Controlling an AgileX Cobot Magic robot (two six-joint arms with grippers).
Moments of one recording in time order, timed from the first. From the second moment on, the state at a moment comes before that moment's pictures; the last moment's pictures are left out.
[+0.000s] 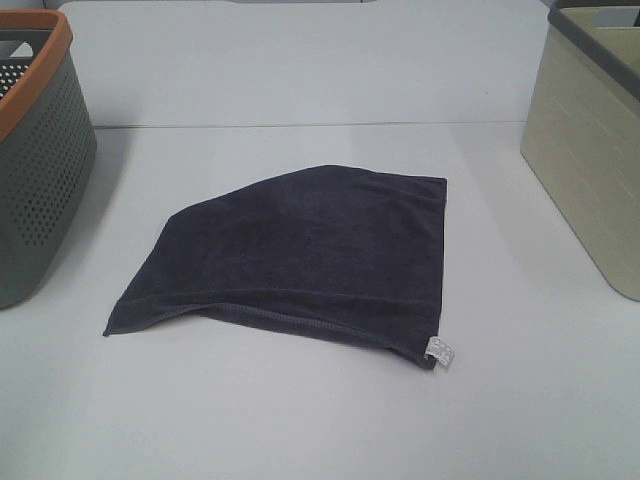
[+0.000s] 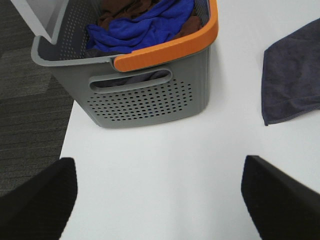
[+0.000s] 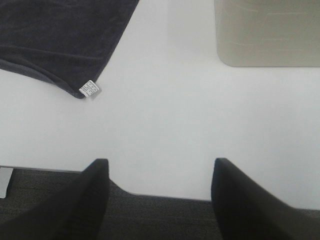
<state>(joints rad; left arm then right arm) 0.07 0.21 -0.65 0.06 1.07 0.14 0.12 0.22 -0.62 0.00 1.22 0.05</state>
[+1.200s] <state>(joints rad) -0.05 0.00 -0.50 -0.06 1.05 0.11 0.12 0.06 -0.50 0.05 1.07 0.01</state>
